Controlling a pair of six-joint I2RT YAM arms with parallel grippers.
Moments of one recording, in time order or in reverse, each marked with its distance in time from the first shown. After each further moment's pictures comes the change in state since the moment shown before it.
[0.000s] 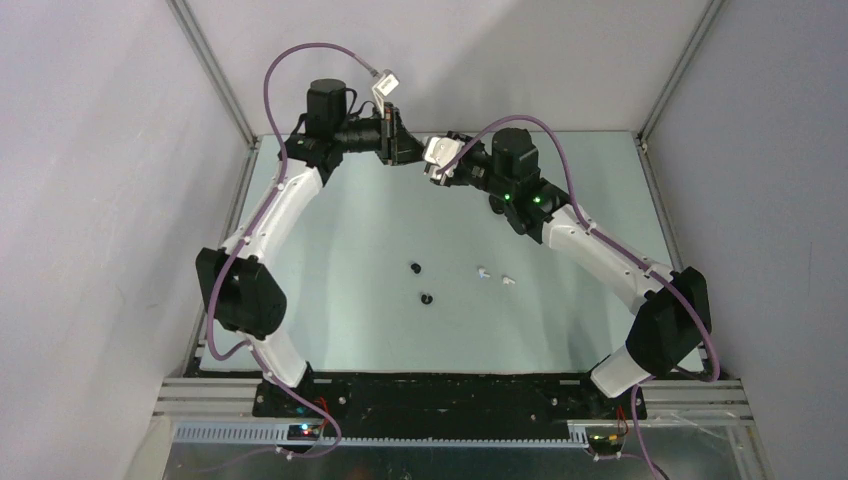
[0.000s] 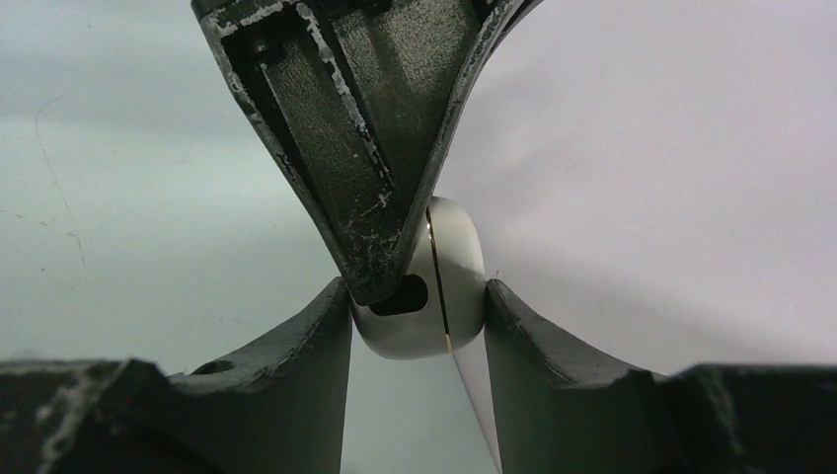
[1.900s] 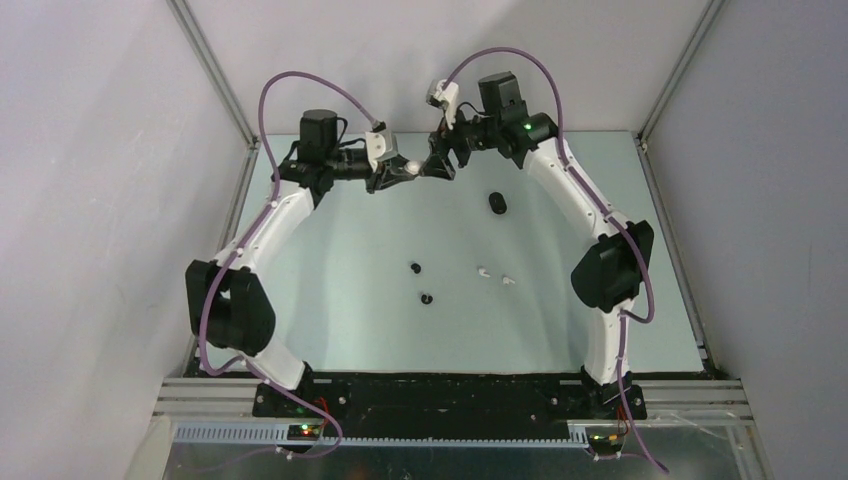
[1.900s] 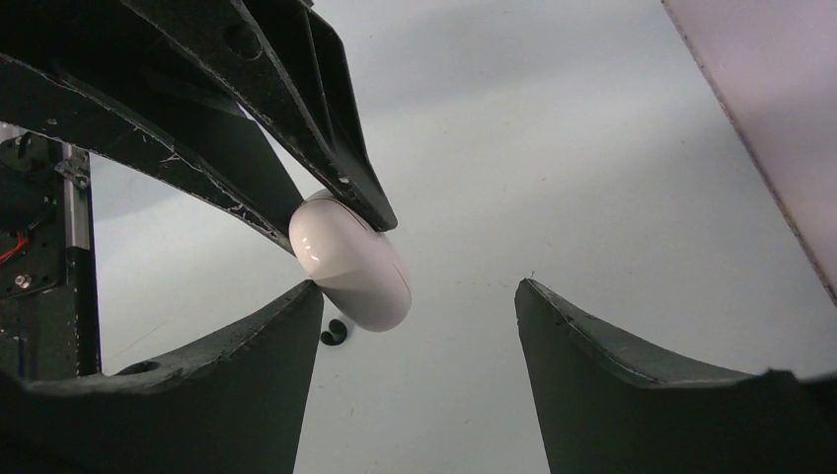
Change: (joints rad) left arm 0.047 -0.114 -0.274 0.024 0.052 0.925; right arm -0.160 0.452 0.731 -0.748 -0.451 0.435
